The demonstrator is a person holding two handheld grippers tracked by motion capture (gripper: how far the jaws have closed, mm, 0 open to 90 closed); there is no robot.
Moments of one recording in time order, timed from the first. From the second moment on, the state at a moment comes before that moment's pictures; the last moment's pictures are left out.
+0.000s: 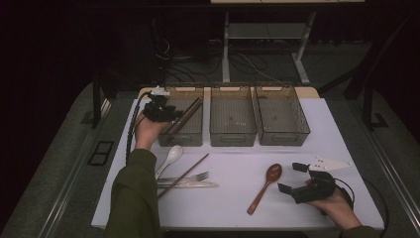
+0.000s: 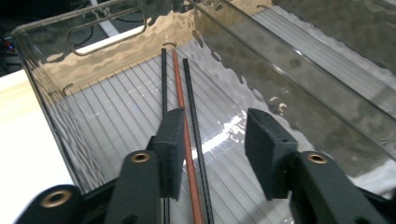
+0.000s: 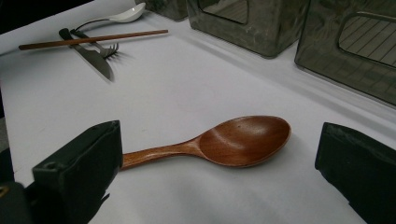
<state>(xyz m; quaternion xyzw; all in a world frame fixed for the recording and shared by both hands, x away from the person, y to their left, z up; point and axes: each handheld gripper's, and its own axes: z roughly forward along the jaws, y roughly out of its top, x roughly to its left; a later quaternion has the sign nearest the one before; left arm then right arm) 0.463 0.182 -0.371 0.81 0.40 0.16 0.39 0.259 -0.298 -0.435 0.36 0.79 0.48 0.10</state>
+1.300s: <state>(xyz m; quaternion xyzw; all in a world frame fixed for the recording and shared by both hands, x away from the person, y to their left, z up) 0.333 0.173 -0.378 0.83 0.36 0.11 0.41 0.257 -0.296 -0.435 0.36 0.79 0.48 0.10</state>
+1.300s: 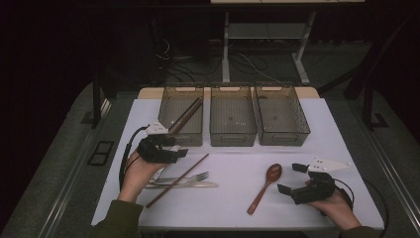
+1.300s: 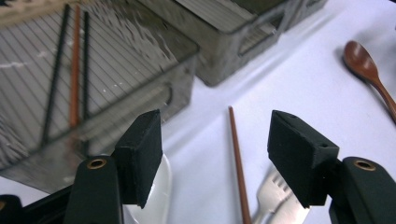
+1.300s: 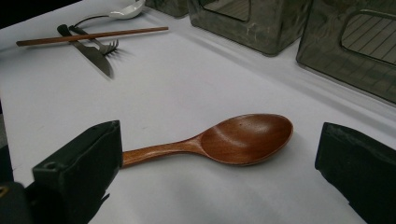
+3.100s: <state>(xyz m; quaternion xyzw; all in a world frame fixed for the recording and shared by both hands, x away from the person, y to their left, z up) 0.279 0.171 -0.433 0.88 0.34 0.11 0.32 0.257 -0.293 -0.434 0.35 0.80 0.48 0.11</state>
